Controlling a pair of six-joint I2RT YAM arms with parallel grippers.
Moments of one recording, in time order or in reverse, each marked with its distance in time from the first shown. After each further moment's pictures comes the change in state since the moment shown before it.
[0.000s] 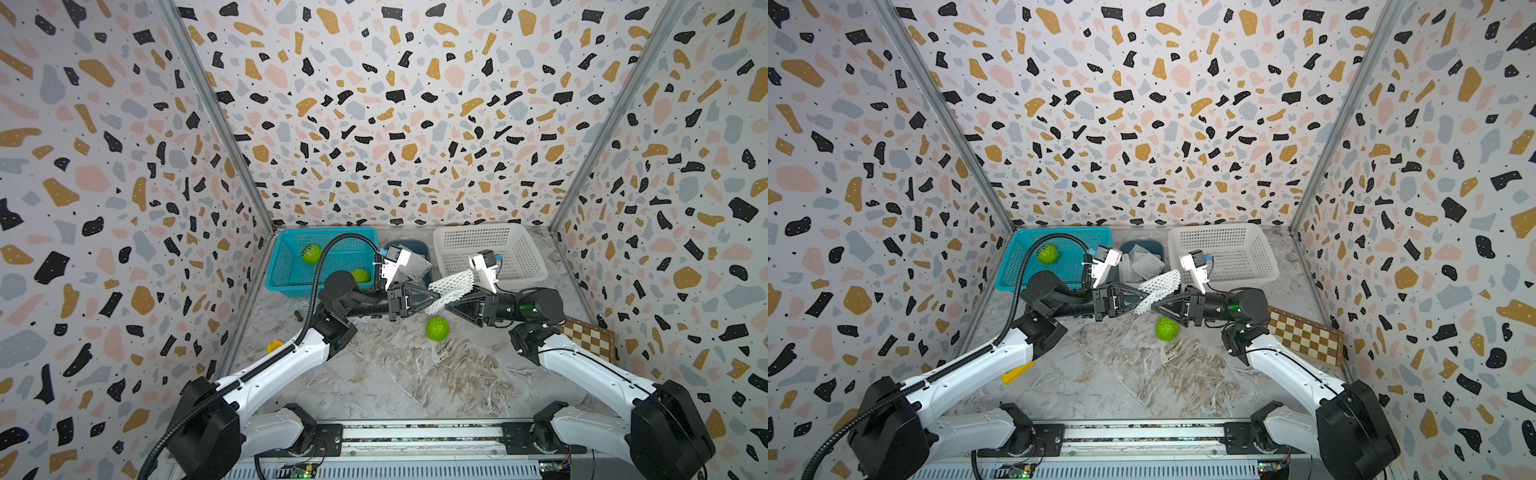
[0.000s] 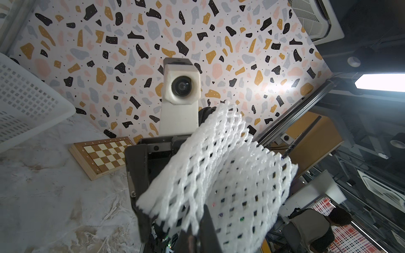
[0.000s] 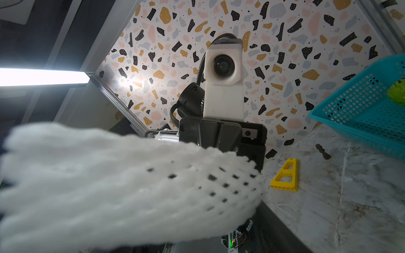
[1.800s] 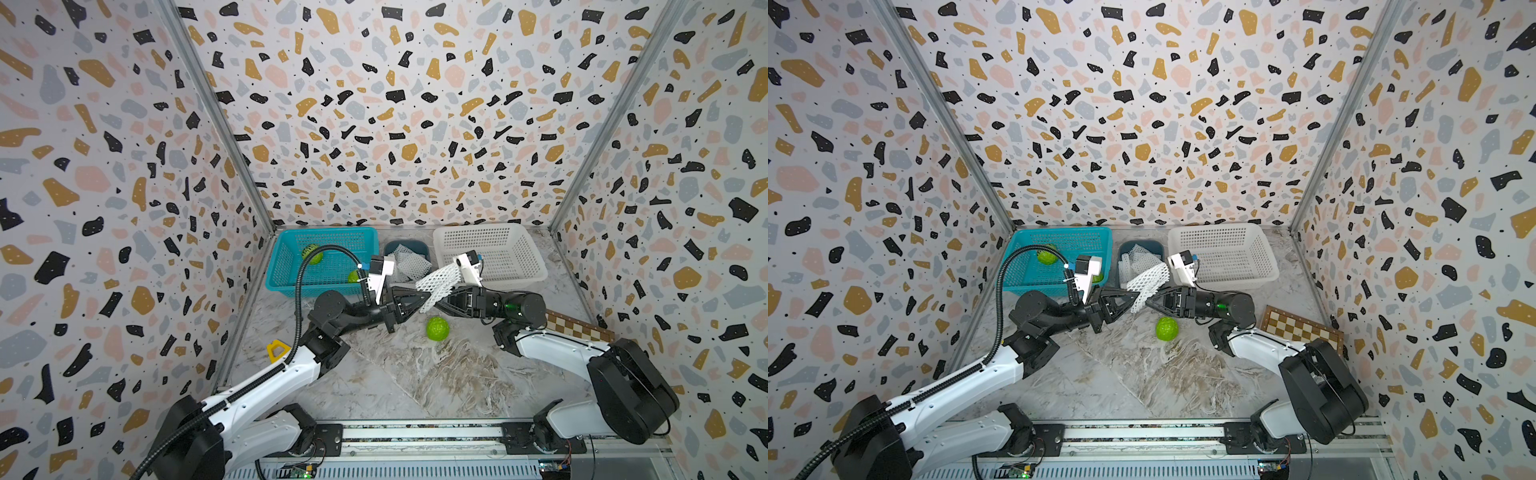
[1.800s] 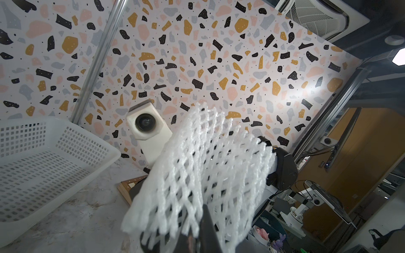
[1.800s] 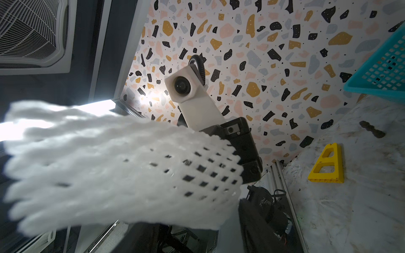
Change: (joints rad) left arm -0.037 -0.116 -0.143 0.067 -0.241 0.237; right arm 0.032 0.241 0.001 0.423 0.024 0.398
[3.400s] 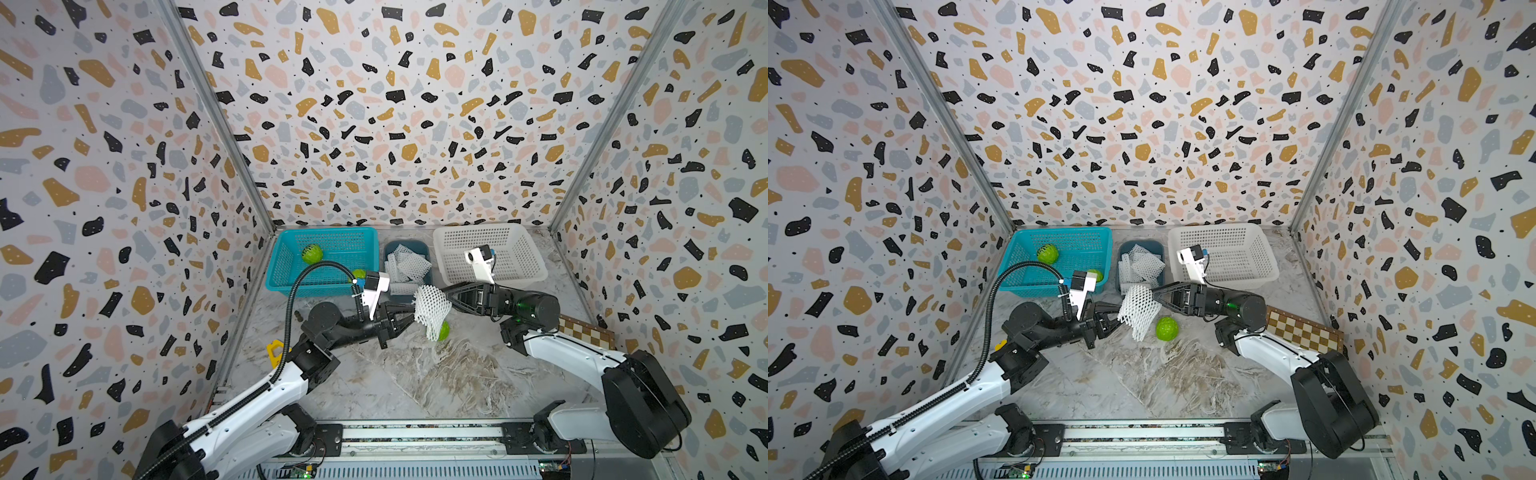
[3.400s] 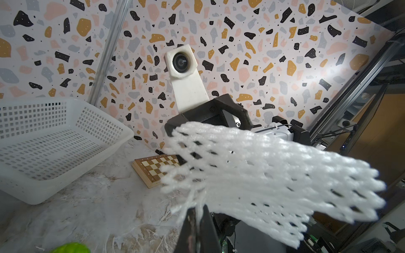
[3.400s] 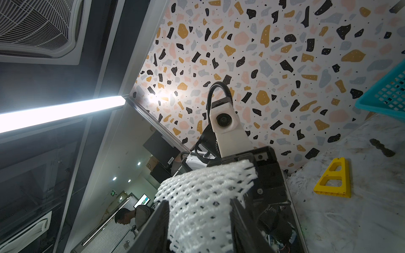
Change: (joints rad) left arm -0.002 -0.146 -0.093 -0.181 -0.011 0.094; right arm -0.039 -0.076 0.018 0.016 -0.026 0.039
